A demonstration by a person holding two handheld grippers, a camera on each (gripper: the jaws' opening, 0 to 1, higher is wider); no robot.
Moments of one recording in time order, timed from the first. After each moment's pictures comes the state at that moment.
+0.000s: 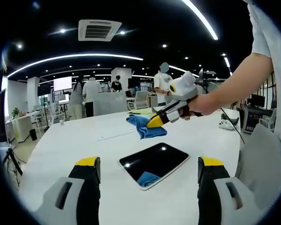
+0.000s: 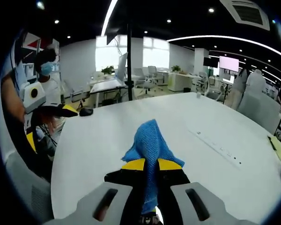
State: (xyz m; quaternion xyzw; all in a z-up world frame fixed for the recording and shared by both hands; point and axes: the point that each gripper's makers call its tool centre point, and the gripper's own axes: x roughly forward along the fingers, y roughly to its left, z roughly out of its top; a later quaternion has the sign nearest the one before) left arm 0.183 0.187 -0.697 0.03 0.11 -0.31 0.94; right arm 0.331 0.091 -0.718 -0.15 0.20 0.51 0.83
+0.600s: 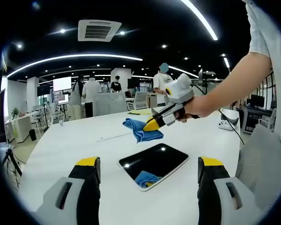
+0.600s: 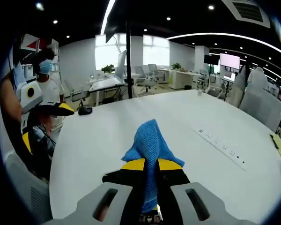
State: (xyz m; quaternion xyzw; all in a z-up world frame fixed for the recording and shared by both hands) left arm 0.184 0.186 -0.697 0.04 0.11 -0.32 0.94; right arm 0.337 0.099 -0.728 -0.14 0.21 0.51 0.82
